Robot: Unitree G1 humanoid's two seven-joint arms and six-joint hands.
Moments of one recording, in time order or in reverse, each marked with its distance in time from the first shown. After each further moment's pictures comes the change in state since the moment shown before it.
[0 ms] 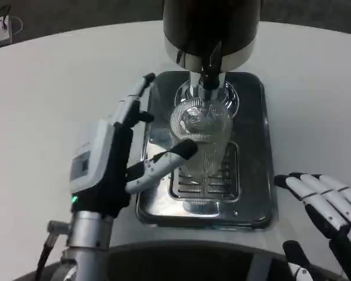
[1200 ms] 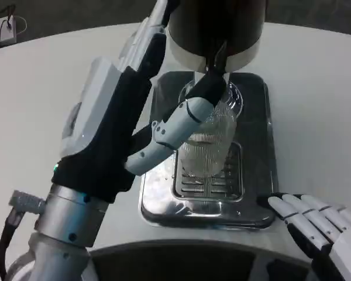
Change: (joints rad) left arm 0.142 -0.034 0.084 -0.877 -0.147 0.367 -0.590; right arm 0.056 0.039 0.065 -0.018 -0.044 -0.014 0.010
